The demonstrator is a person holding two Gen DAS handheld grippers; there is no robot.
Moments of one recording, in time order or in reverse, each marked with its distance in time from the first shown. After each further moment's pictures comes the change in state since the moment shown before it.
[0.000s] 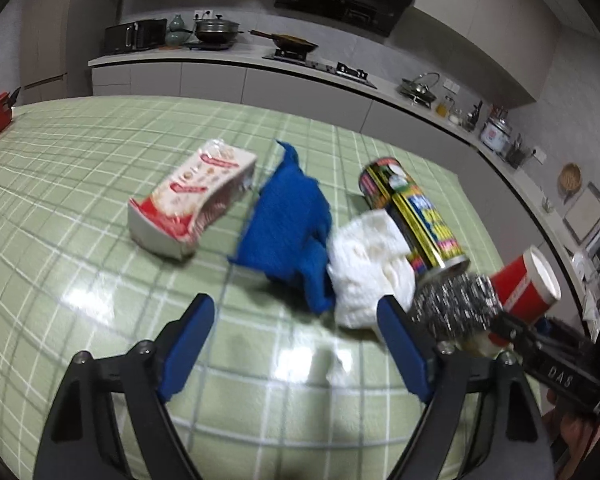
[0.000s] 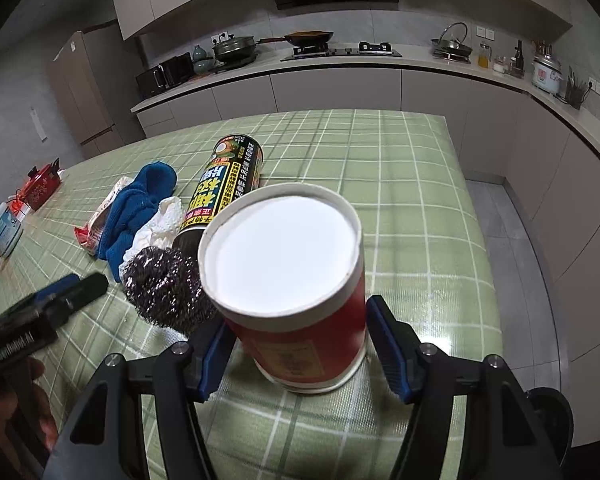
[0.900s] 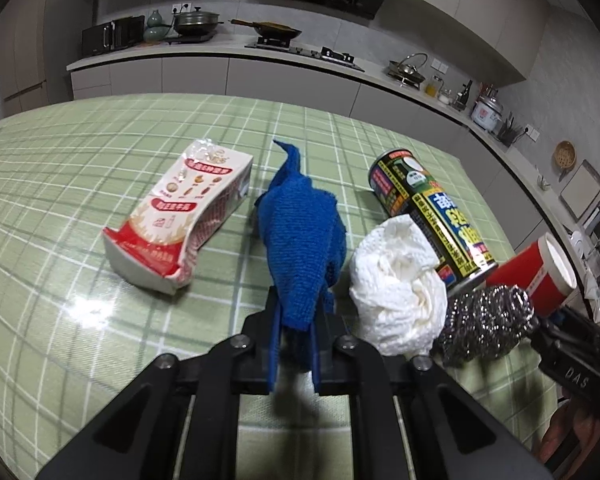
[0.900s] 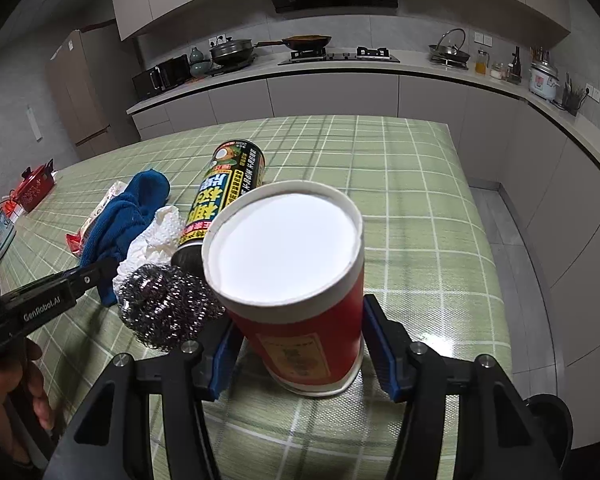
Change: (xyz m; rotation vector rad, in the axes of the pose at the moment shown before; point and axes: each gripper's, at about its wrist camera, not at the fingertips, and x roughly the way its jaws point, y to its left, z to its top) left arm 0.017 0.007 0.010 0.077 0.052 -0.028; right arm 0.005 0.012 0.005 -0.011 -0.023 -0.027
